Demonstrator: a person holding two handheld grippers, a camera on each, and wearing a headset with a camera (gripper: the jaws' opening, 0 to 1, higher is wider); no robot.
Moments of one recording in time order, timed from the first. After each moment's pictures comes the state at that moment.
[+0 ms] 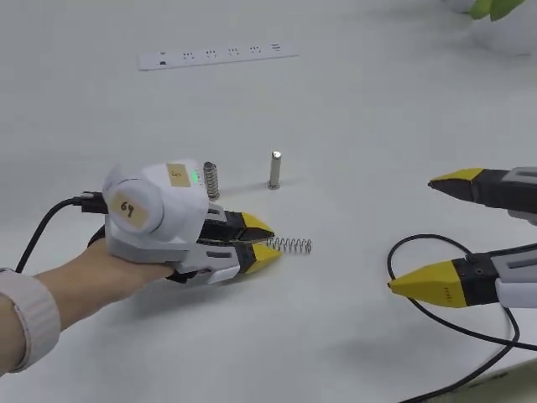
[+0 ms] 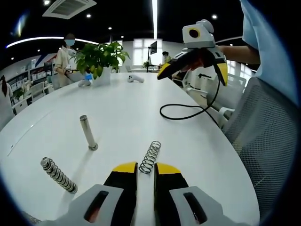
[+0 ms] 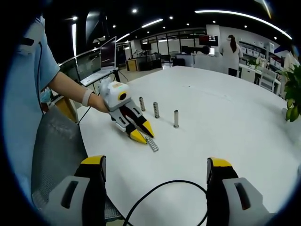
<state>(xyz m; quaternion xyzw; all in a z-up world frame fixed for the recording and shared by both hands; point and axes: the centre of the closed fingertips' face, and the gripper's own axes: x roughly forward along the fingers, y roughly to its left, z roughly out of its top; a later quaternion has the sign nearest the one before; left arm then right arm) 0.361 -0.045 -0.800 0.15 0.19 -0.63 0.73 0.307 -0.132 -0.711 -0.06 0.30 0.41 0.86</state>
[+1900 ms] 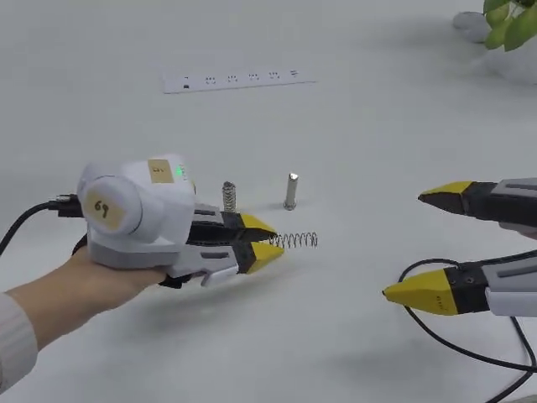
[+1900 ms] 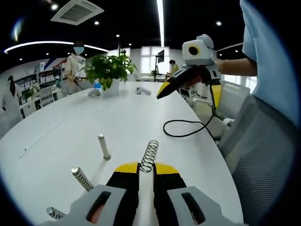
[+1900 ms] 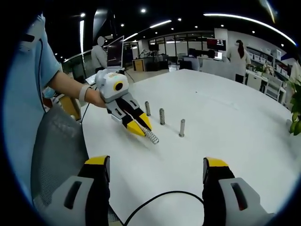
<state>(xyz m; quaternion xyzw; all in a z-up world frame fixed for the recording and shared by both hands) 0.357 -0.022 -0.746 0.13 0.16 -0.61 0.77 0.313 -0.107 -0.698 -0.08 0.28 0.44 0.85</state>
